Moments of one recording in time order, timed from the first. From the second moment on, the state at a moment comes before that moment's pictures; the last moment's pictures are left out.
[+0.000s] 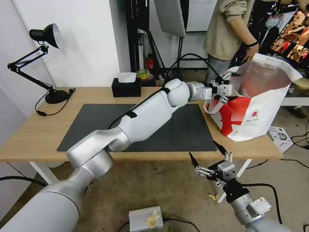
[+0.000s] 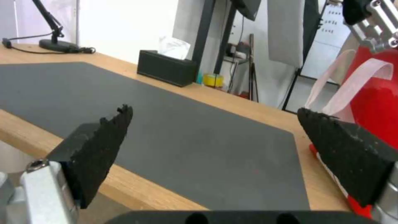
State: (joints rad) left arm -0.07 -1.60 0.48 -1.01 0.20 -0.27 0.41; right arm -1.74 1.29 0.61 2.31 0.08 0.07 -0.25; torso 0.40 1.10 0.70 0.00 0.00
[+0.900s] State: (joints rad) left arm -0.05 -1.59 0.43 -1.05 0.05 -0.29 0.24; right arm -1.74 1.29 0.61 2.31 0.08 0.07 -0.25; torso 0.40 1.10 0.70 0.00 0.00
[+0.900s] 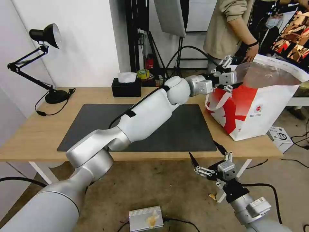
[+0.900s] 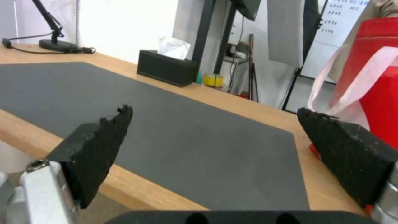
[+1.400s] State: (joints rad) left arm 0.03 -1.53 0.44 -1.17 -0.32 -0.16 0.22; right arm -1.74 1.29 0.61 2.31 0.08 0.07 -0.25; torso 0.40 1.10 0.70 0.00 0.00
